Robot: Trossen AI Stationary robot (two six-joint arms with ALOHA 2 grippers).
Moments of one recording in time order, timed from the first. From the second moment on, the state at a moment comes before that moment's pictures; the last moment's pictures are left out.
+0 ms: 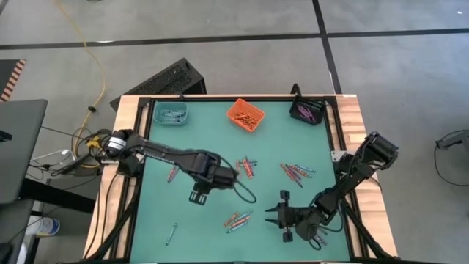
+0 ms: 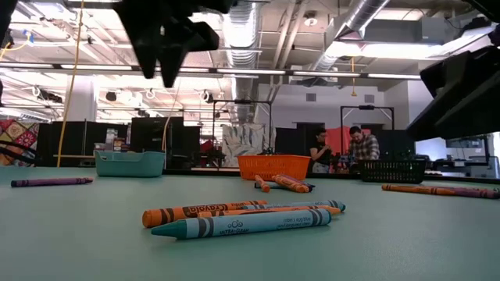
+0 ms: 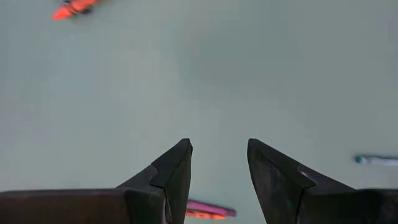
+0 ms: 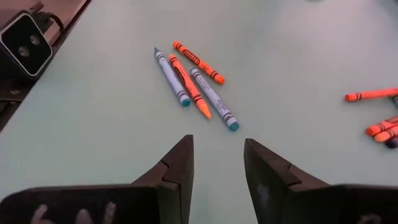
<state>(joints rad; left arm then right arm) -0.22 1.86 1.68 -1.29 -0.05 0.04 0.81 1.71 0.70 0.29 0.71 0.45</state>
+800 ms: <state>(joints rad) -0.67 1.86 1.68 -1.33 -0.14 -0.59 0.69 1.71 0.70 0.48 0.66 0.08</state>
